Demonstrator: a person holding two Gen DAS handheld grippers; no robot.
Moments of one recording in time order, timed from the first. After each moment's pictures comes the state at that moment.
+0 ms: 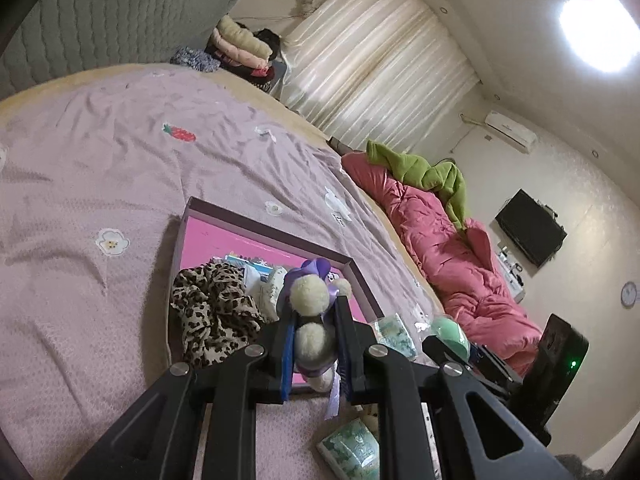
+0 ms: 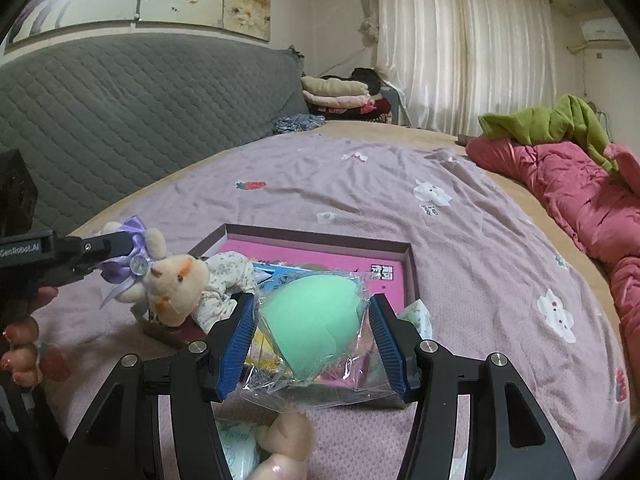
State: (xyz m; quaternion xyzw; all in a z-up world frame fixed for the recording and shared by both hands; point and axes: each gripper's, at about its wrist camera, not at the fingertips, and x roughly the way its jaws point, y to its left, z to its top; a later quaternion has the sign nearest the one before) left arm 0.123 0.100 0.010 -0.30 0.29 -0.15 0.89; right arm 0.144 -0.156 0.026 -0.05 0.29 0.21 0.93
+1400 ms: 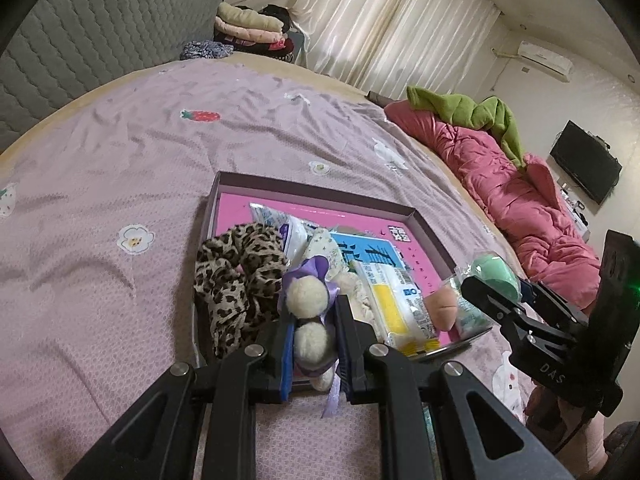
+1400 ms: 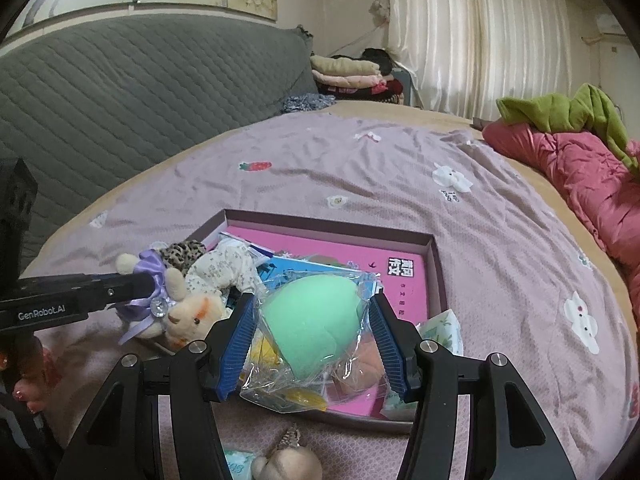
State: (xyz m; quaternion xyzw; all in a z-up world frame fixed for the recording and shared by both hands) left arm 0.149 0.066 -0.013 -0.17 0.38 -0.08 0.90; right arm 0.188 -0.133 0.002 -0.06 0.33 0.23 0.91
